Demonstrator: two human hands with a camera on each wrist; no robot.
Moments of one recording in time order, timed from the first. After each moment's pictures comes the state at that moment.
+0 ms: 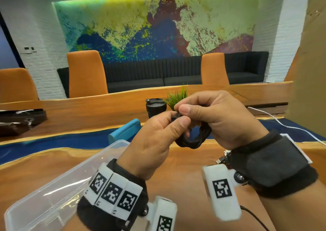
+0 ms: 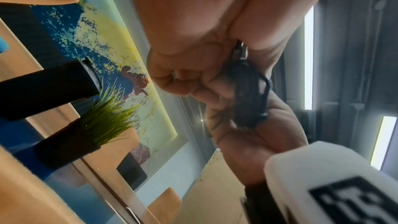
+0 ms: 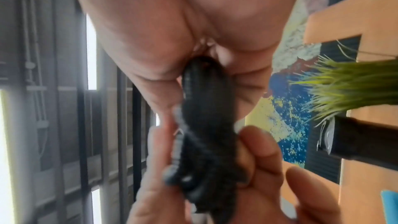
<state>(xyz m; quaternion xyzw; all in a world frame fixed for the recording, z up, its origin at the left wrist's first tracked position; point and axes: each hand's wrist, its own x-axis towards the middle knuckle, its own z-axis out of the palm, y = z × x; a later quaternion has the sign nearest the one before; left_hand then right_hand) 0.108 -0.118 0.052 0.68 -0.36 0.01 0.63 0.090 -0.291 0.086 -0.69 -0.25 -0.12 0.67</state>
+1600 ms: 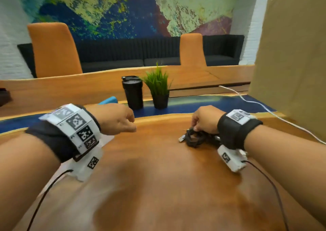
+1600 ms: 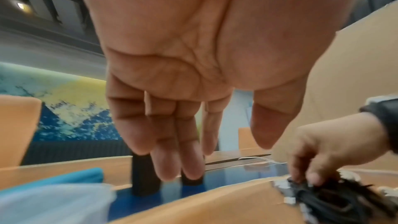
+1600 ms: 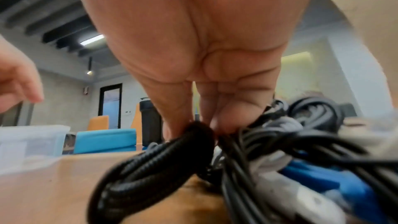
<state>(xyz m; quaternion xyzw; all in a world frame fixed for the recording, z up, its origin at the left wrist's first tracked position) 0.123 -0.089 0.074 0.97 -0.22 -0.11 -0.06 0.125 -0.380 0.001 -1.00 0.01 0.02 0.05</state>
